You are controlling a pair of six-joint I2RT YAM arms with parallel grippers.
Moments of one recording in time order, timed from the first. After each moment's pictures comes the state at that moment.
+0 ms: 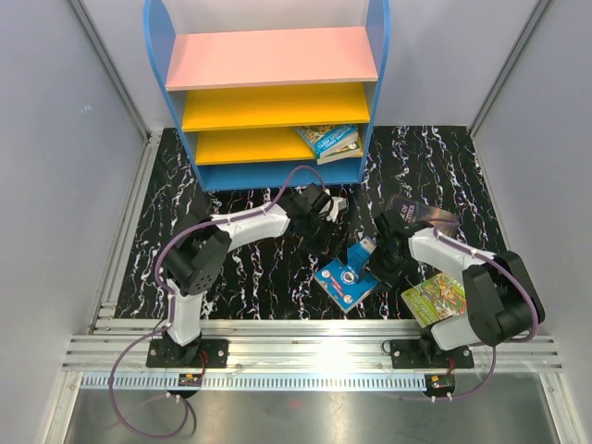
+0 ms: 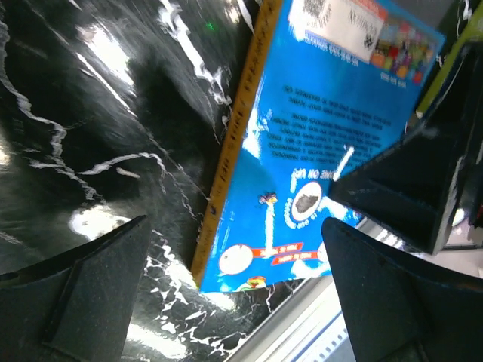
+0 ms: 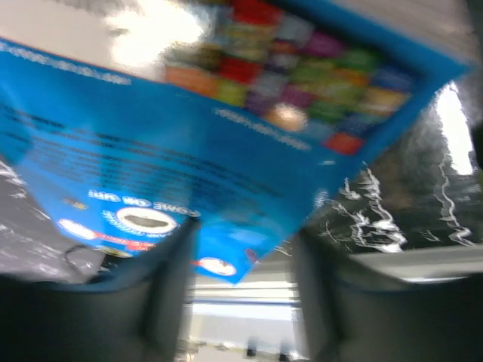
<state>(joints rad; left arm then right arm) -0.80 1.96 1.38 -0.46 0.40 -0.43 0.40 1.44 0.73 -0.73 -0.17 1.04</state>
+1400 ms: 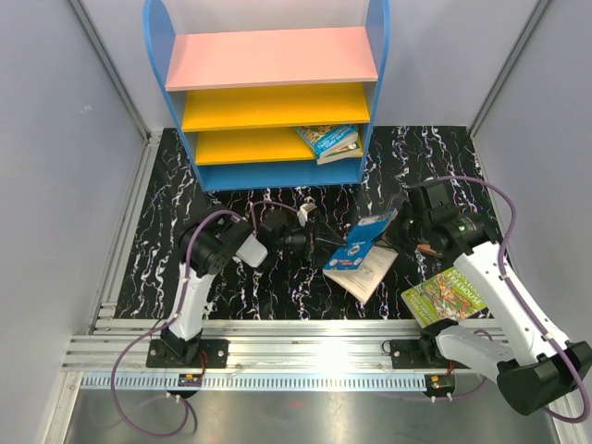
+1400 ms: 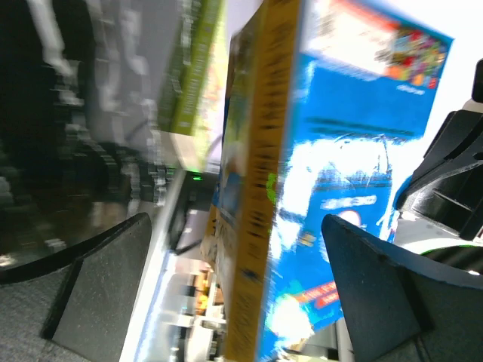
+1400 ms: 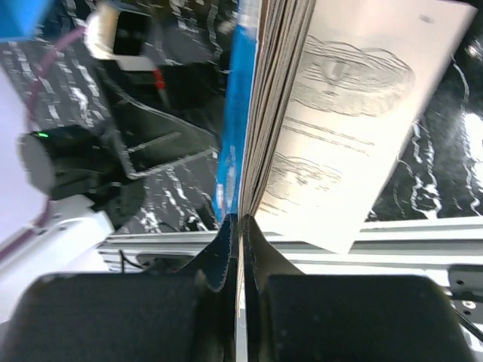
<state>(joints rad) -0.66 2.16 0.82 1.18 0.89 -1.58 0.40 1.04 1.08 -0.97 -0.10 0.98</state>
